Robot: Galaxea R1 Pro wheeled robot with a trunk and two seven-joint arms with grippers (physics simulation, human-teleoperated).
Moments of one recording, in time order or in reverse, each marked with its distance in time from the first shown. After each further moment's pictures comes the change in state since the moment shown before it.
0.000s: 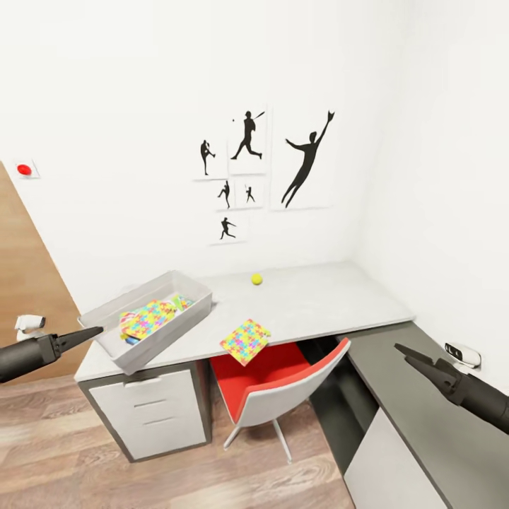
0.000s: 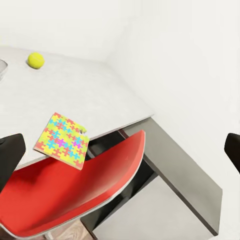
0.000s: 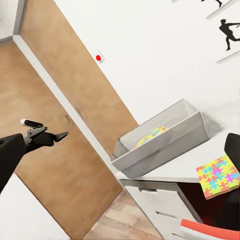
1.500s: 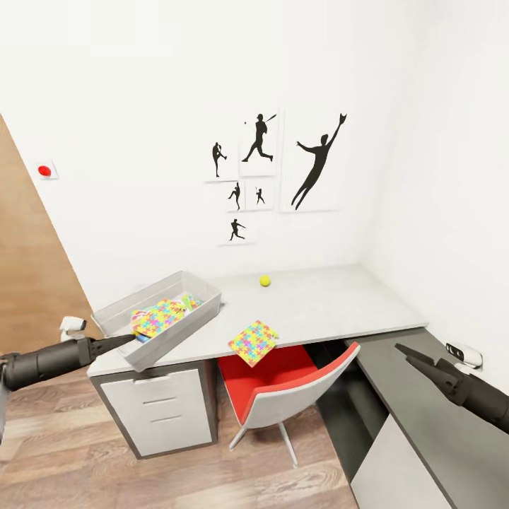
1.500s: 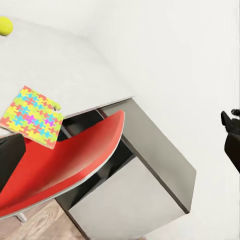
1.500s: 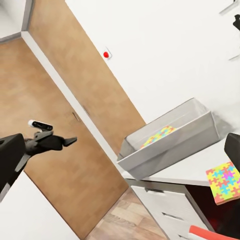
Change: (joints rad) left arm 0.000 -0.056 -0.146 0.010 -0.010 0.048 0.000; right arm 0.001 -0.001 -0.004 0.000 -0.002 0.001 0.006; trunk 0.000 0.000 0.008
